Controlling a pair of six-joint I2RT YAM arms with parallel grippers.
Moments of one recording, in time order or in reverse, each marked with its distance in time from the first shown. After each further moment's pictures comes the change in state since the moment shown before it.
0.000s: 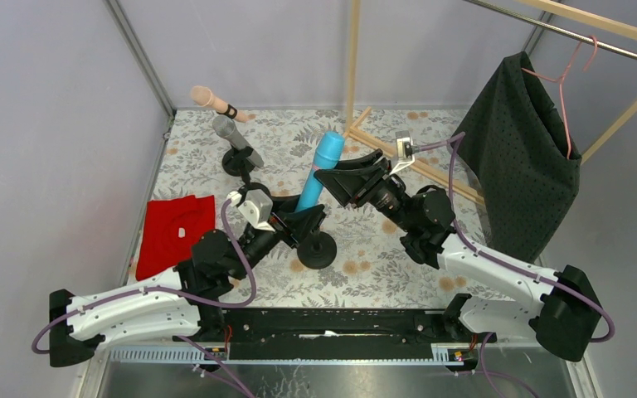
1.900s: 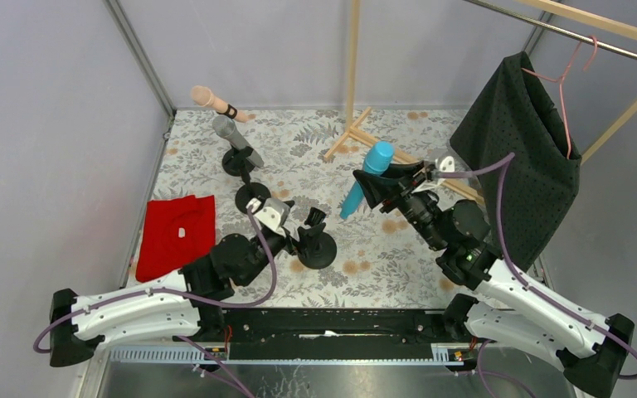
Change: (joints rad) left arm -0.003 -0.016 -0.069 -0.191 -0.142 0.008; right arm 0.001 -0.337 -0.034 -0.484 0.290 -0.544
